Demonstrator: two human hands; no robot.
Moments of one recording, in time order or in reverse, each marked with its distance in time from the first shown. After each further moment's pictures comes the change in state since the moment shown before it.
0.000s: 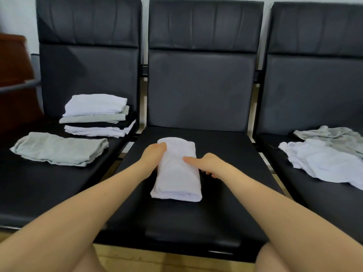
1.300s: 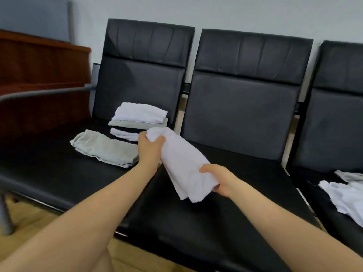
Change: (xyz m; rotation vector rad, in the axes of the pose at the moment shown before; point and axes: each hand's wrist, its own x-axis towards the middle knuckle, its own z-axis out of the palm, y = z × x) left_hand -0.010 0.003 -0.105 -0.533 0.470 0.273; right_hand -0.007 -0.064 0.044 0.805 -0.215 -0.057
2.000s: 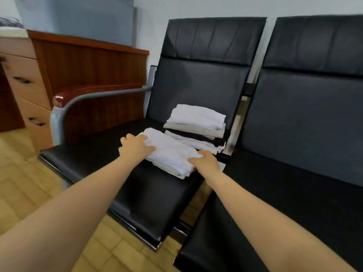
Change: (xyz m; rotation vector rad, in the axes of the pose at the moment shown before) left_hand 0.147 -0.004 -0.189 1.391 0.078 -0.105; right_hand 0.106 -0.001 0.215 -0.412 -0.024 -0.368
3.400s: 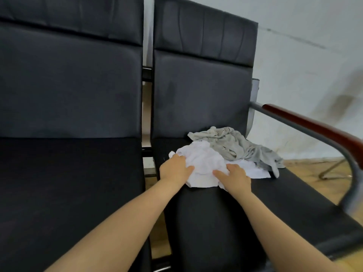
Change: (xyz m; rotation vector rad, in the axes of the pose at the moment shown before) left_hand -0.483 0.543 0.262 -0.098 -0.414 1.014; right_hand -0.265 0.271 -0.626 -0.668 0.787 0.407
